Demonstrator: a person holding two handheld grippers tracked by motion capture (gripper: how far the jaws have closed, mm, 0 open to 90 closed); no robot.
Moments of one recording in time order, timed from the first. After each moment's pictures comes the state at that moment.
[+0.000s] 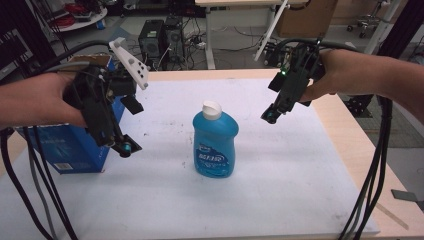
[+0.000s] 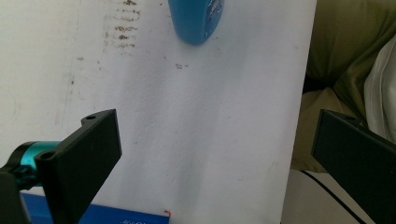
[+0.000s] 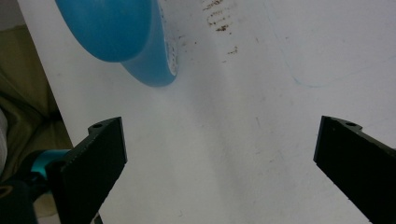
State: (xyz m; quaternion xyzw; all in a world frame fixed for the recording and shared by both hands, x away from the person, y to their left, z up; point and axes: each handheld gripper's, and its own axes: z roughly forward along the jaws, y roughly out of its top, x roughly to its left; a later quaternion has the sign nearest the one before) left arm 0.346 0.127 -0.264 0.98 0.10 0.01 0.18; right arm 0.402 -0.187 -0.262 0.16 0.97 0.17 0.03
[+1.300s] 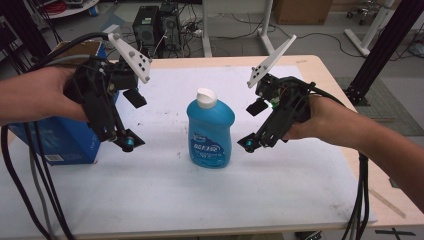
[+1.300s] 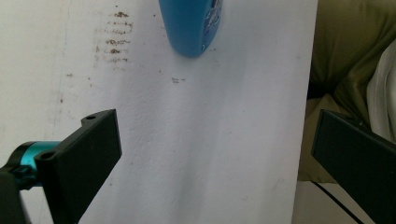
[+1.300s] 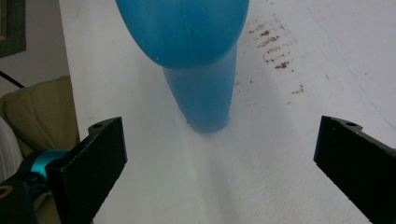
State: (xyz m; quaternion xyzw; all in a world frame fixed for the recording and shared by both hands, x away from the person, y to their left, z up) left arm 0.353 0.115 -0.281 0.98 0.08 0.00 0.19; right arm 0.367 -0.185 -0.336 0.16 0.94 0.31 0.00
